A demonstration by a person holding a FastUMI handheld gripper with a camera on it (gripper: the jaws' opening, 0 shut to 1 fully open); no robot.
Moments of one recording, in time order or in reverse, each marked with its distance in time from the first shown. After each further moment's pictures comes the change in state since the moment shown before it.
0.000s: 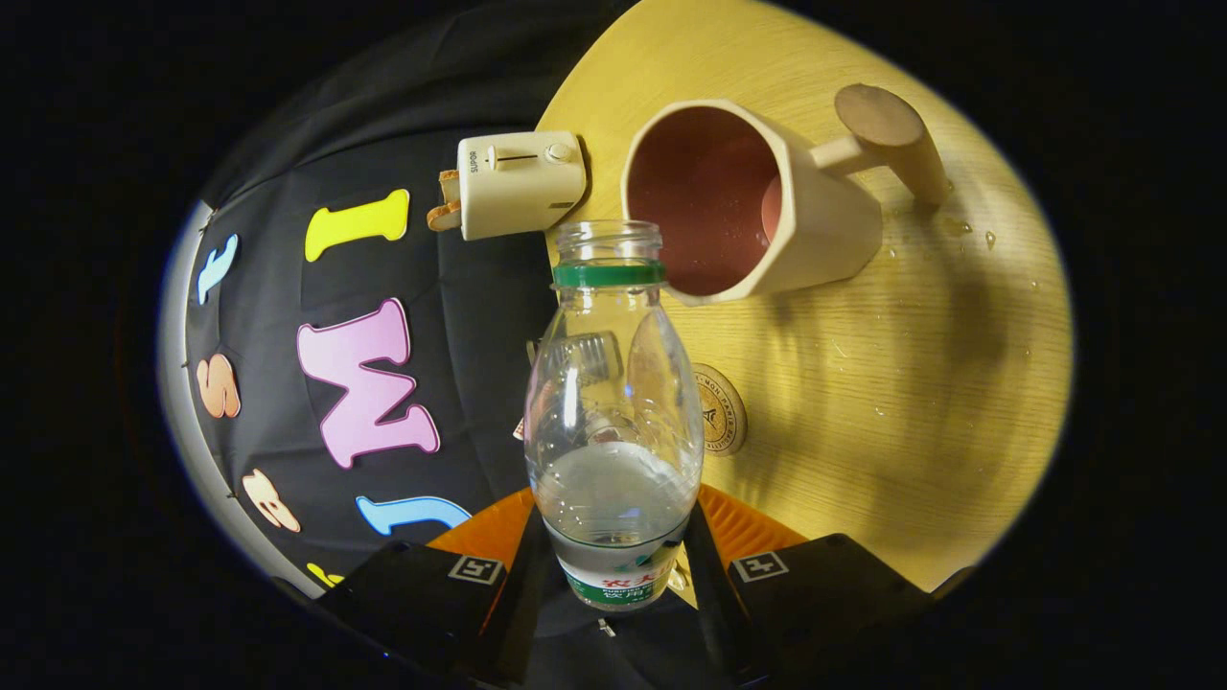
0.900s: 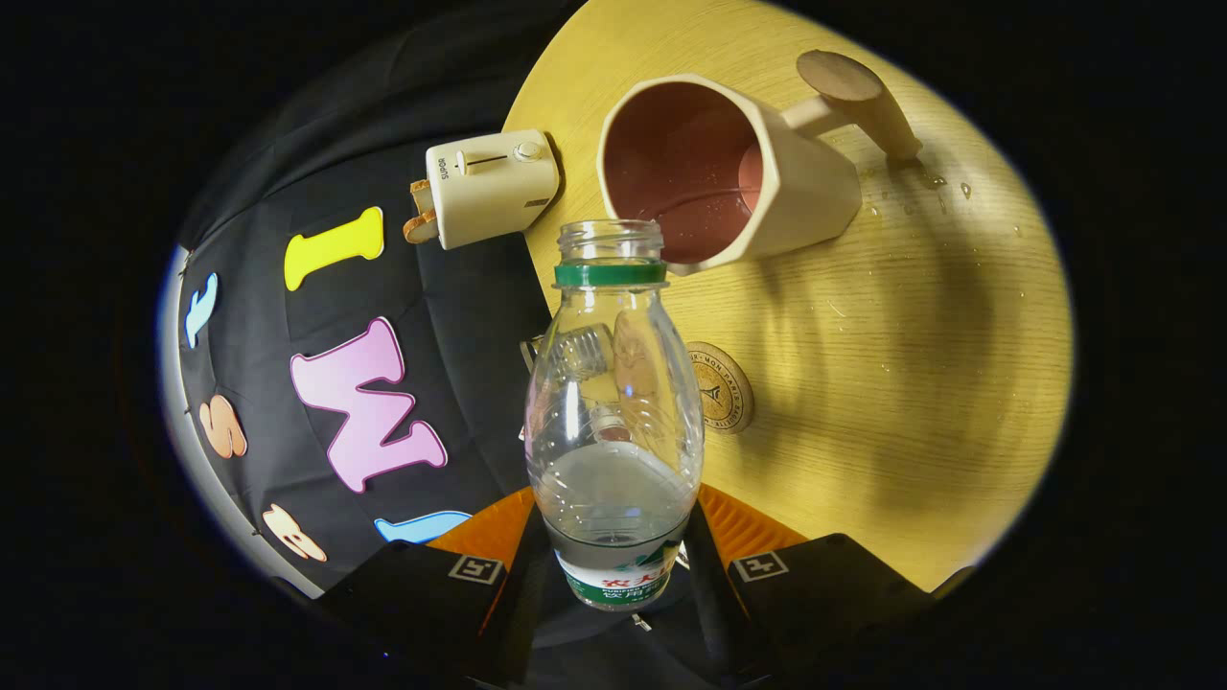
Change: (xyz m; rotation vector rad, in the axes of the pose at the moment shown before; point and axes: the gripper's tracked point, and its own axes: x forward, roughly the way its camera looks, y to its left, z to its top) arm 0.000 0.012 -0.008 0.123 0.019 -0.026
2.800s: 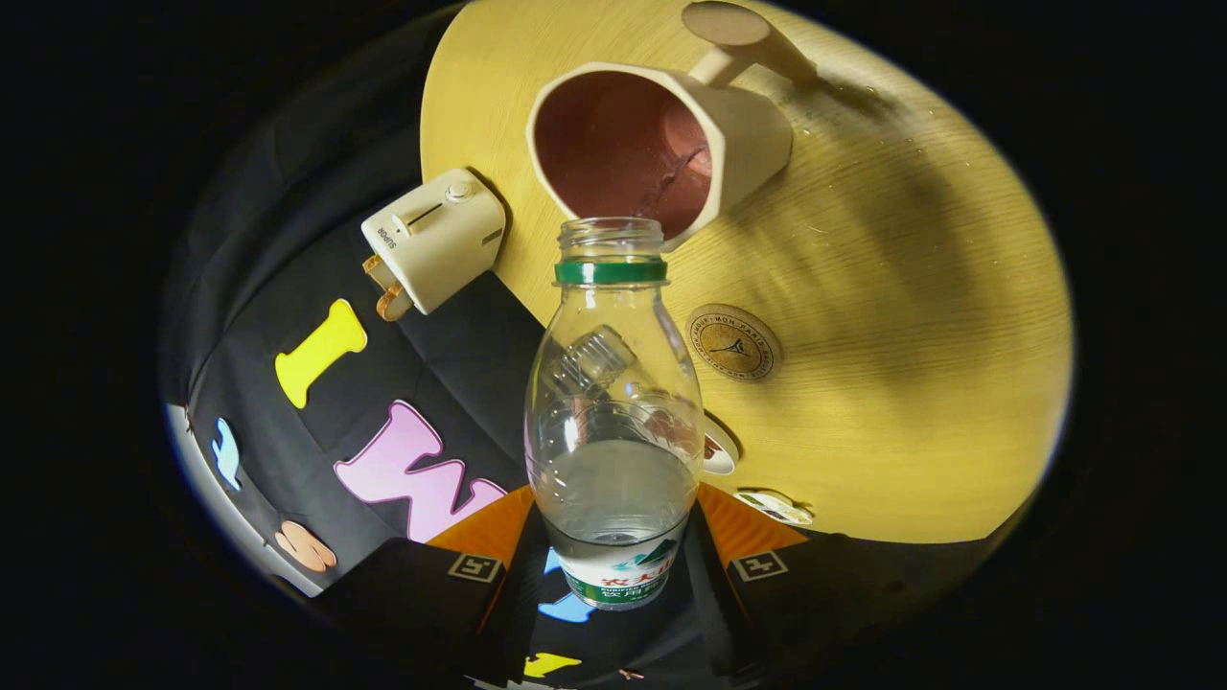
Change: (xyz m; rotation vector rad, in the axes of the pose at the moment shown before) arm -0.006 0.040 0.004 0.416 0.027 0.020
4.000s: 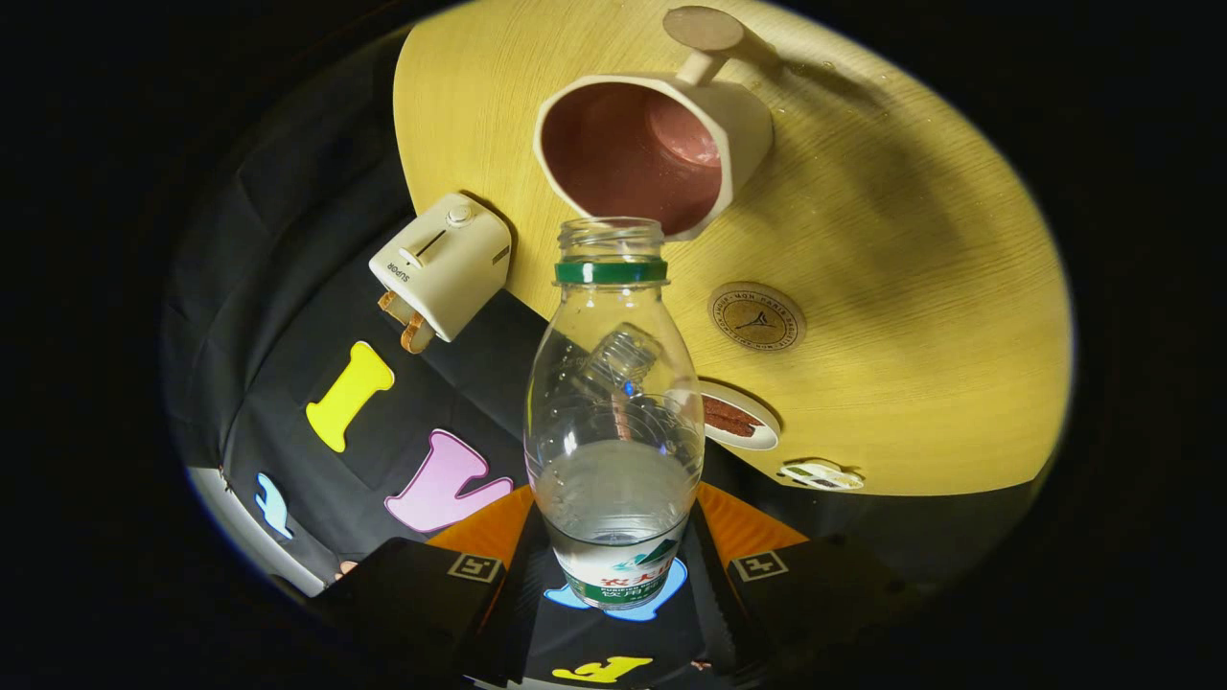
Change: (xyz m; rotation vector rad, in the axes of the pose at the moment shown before) arm -0.011 0.030 -0.005 0.155 0.011 0.058
